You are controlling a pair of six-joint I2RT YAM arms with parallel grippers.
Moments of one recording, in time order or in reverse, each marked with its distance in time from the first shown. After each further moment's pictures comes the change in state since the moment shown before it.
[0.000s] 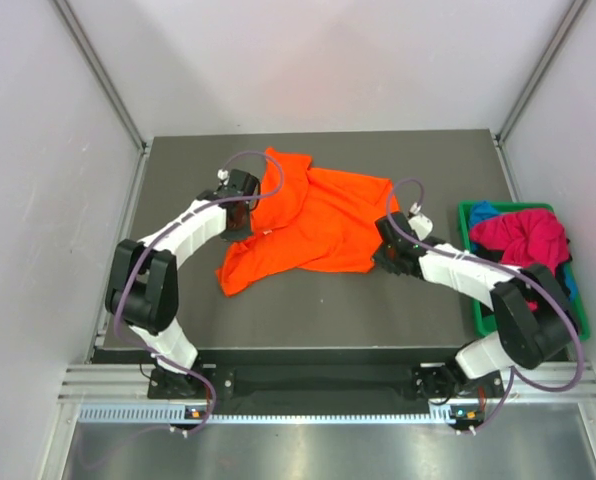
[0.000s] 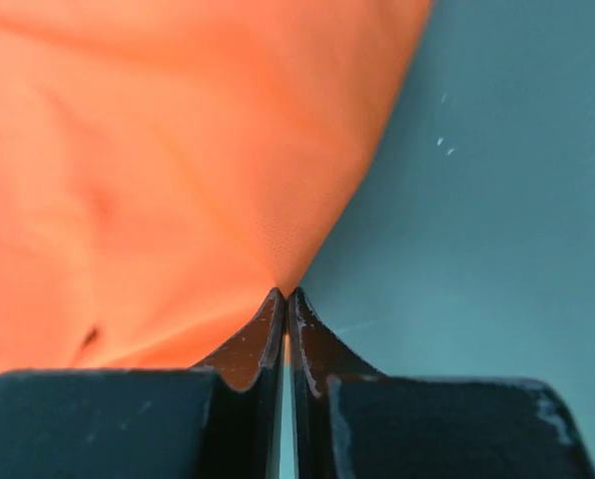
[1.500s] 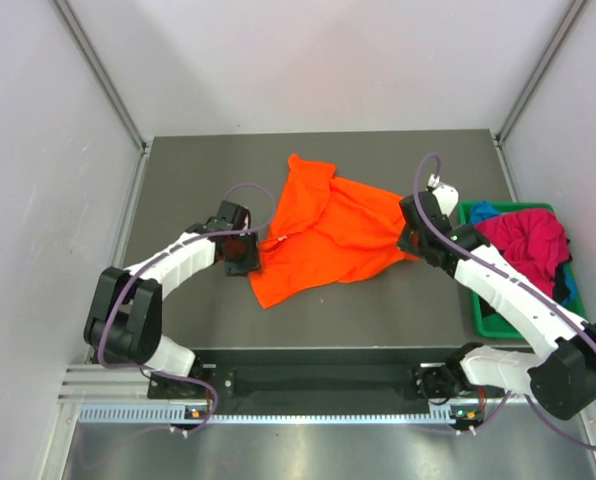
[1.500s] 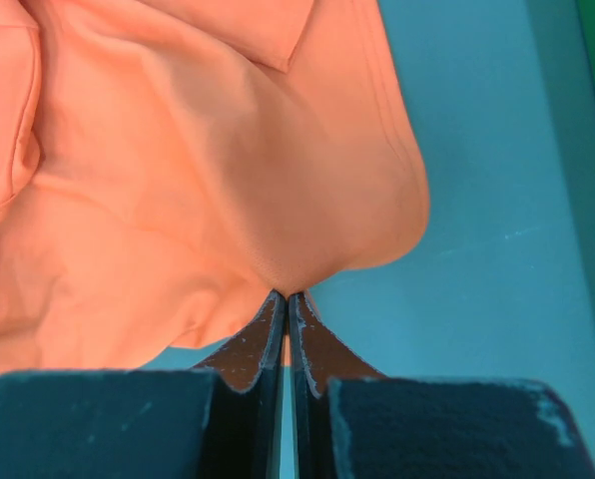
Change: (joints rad) left arm 0.007 -0.204 -0.329 0.135 0.368 -0.065; right arm -0.024 -0.298 0.226 -0.414 0.151 -0.324
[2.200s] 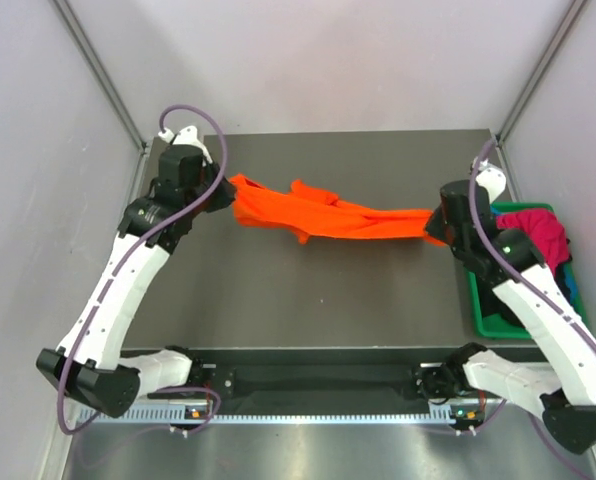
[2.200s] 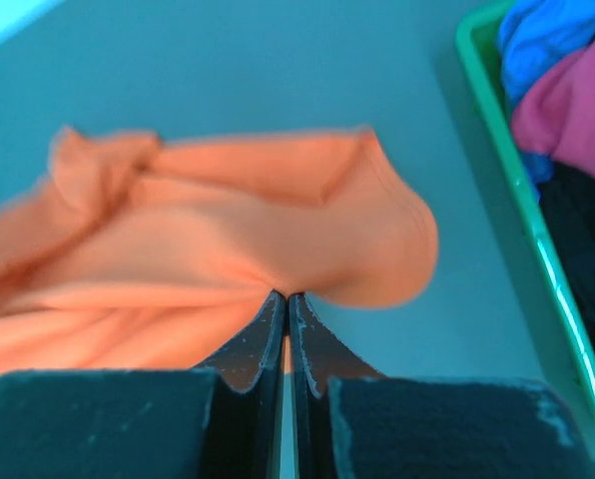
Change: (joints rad) left arm -0.001 -0.271 0.523 -0.190 -0.169 -0.075; right arm -0.039 -0.152 0.198 -0.160 0.070 -0.034
